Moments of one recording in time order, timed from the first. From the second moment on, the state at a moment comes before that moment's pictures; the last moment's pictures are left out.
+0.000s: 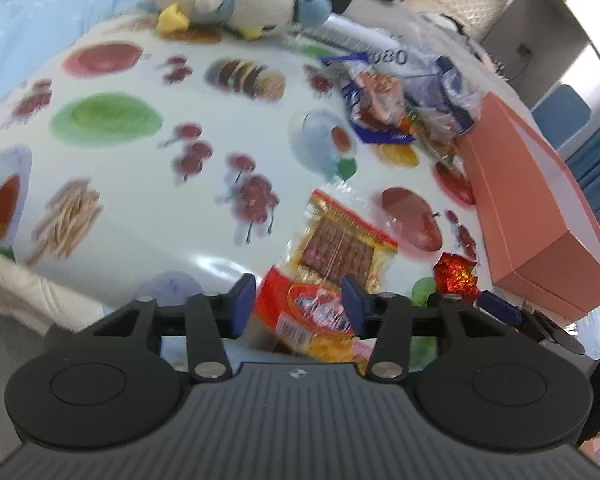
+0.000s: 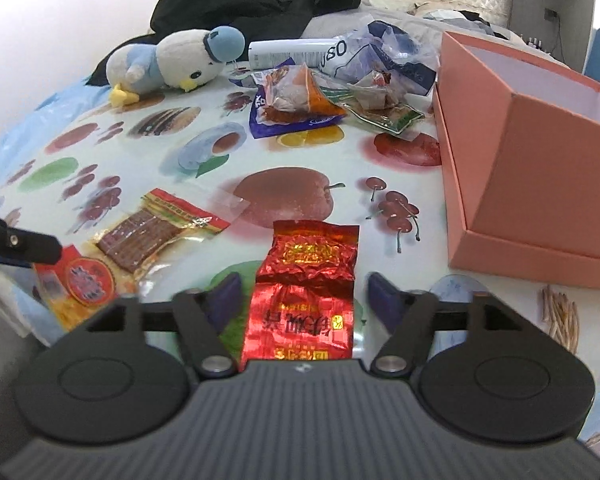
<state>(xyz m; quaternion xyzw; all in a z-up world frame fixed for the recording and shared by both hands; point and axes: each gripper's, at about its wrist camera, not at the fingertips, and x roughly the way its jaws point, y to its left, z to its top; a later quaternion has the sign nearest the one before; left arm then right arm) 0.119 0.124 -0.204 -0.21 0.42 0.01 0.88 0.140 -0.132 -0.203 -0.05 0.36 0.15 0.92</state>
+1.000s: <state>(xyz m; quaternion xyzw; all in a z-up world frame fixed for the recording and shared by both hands) 0.193 0.060 -0.238 0.03 0.47 -0.08 0.88 0.144 -0.145 -0.203 -0.07 0.36 0.14 0.92</state>
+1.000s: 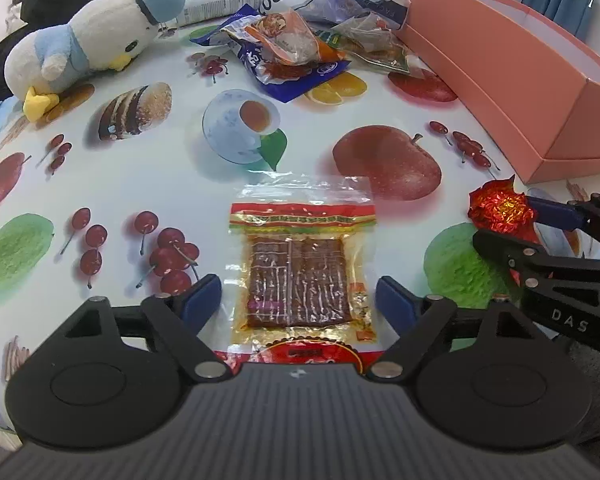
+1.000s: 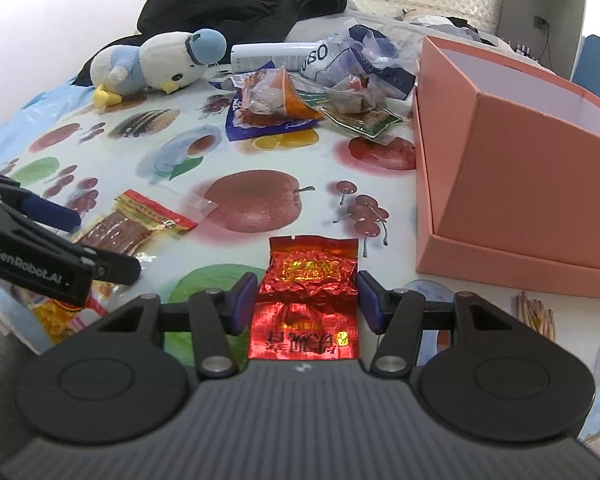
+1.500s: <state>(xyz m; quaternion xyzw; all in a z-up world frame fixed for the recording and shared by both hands) 0.189 0.046 -0.231 0.01 0.47 -0.07 0.88 0.142 -0.147 -0.199 -0.07 0.35 0.14 0.92</state>
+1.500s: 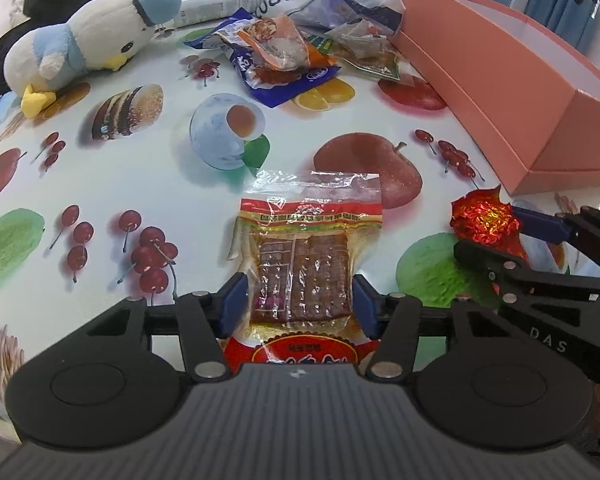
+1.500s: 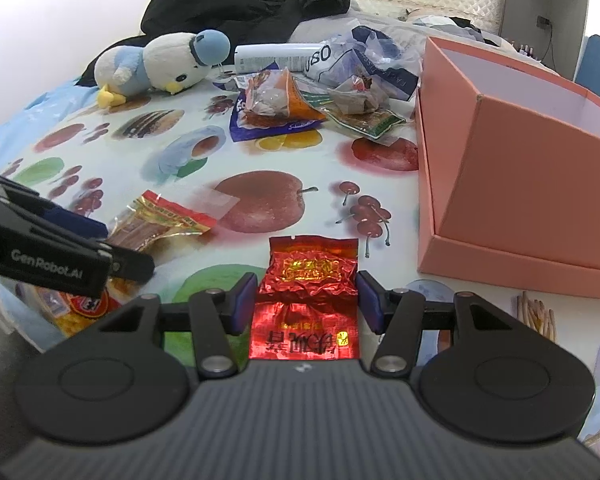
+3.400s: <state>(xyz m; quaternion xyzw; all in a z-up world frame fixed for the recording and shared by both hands) 0.122 -0.034 -0.072 -0.10 0.34 -0.14 0.93 0.079 -0.223 -0.060 0.01 0.28 0.08 0.96</state>
